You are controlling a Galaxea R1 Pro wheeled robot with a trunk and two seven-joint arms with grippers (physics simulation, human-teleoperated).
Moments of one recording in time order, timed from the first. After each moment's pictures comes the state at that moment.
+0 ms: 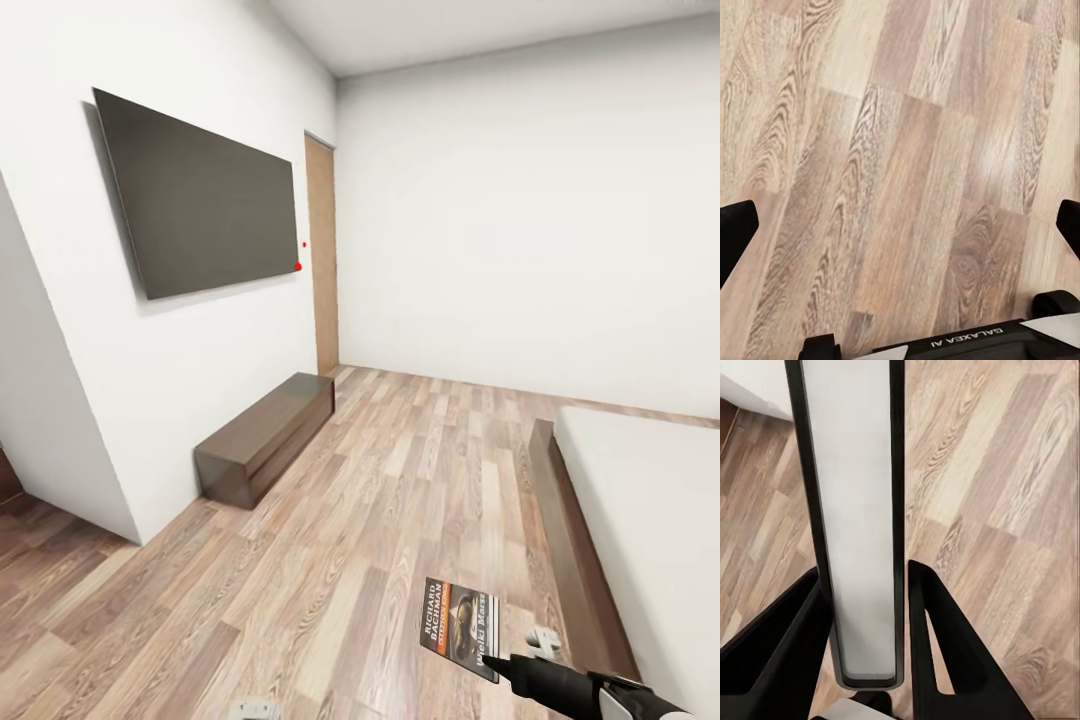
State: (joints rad) left arm -0.42 -0.01 -0.34 -0.08 0.34 -0.07 -0.19; right arm -0.59 -0.25 -0.35 -0.01 0.13 0.05 0.88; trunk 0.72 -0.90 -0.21
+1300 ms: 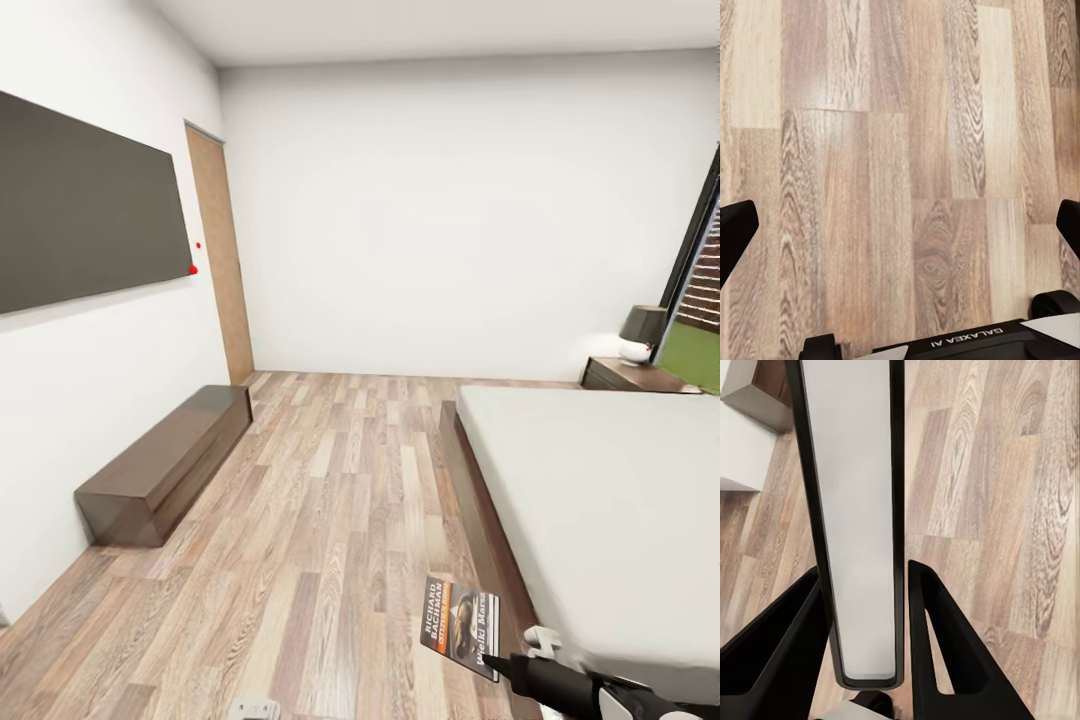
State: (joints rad) left arm -0.42 -0.01 -0.34 -0.08 0.34 -0.07 -0.19; right arm -0.59 -0.25 -0.36 -0.01 0.13 0.05 0.88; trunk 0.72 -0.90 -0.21
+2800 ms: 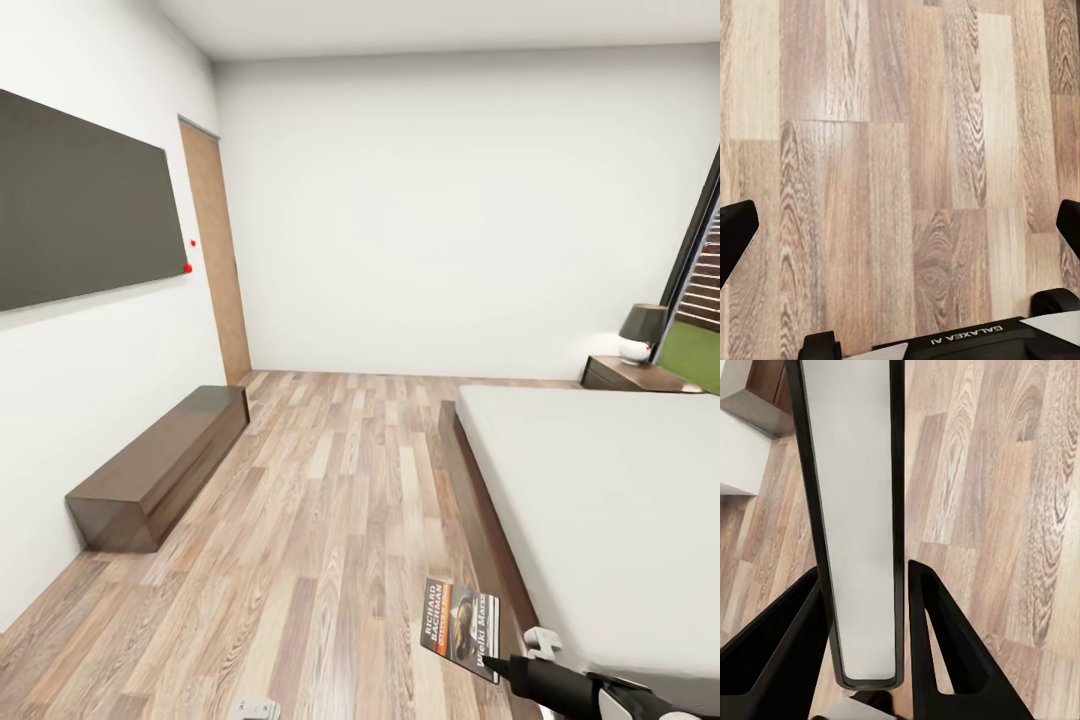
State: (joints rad) left arm -0.42 -0.01 -0.34 -0.08 0.34 -0.06 -0.19; right arm -0.59 -0.25 -0.36 0.00 0.13 0.05 0.87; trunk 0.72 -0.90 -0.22
